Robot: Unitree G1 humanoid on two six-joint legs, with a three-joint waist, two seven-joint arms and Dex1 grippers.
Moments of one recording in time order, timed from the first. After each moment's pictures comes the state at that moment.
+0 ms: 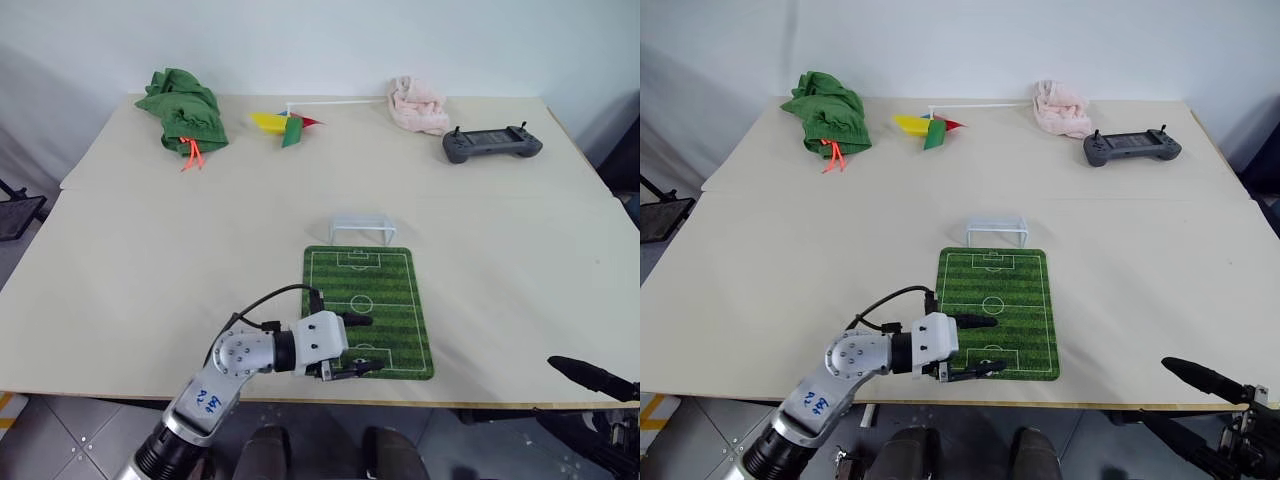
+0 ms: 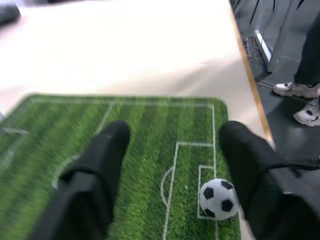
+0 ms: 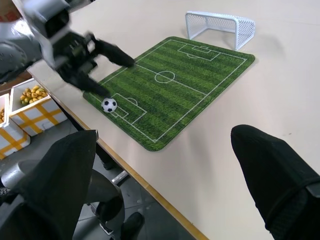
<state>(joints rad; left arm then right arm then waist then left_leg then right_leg) -0.18 0.43 -0.36 -0.42 -0.14 0.23 -0.82 0.70 -0.66 -0.79 -0.41 0.87 0.26 1.30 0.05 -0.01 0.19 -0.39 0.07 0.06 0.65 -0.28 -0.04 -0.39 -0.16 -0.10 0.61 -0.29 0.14</state>
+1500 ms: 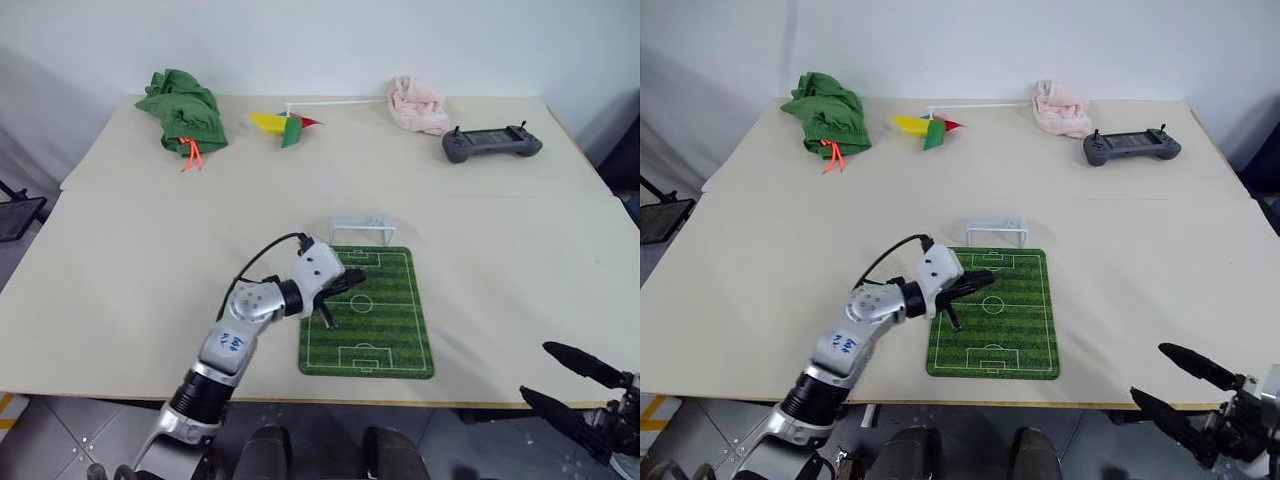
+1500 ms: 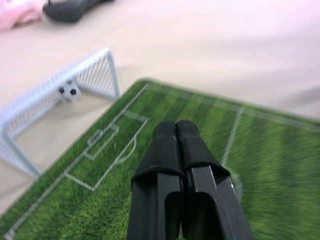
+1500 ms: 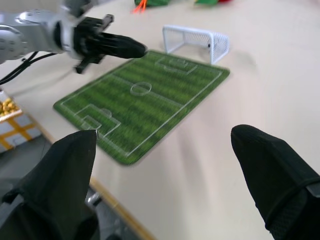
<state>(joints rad) -0.42 0.27 -0.24 -0.16 -0.13 0.36 -0.67 0.54 -0.58 -0.71 -0.33 0.79 0.18 1.25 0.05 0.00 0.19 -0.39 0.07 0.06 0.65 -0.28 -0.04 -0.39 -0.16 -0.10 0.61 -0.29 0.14</state>
